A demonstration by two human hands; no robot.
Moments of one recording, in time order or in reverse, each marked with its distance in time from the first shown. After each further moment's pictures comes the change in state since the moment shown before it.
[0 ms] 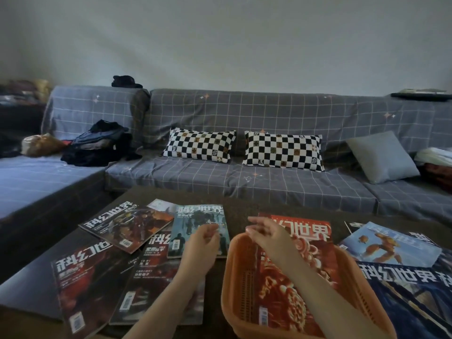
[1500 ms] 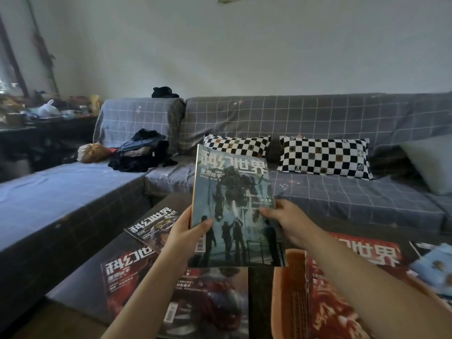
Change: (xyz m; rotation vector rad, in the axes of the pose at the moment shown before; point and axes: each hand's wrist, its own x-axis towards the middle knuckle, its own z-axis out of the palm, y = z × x) left_hand 0.030 -0.004 -0.125 -0.500 0.024 -0.026; right_hand 0.105 -0.045 0.051 0.411 -0.198 0.238
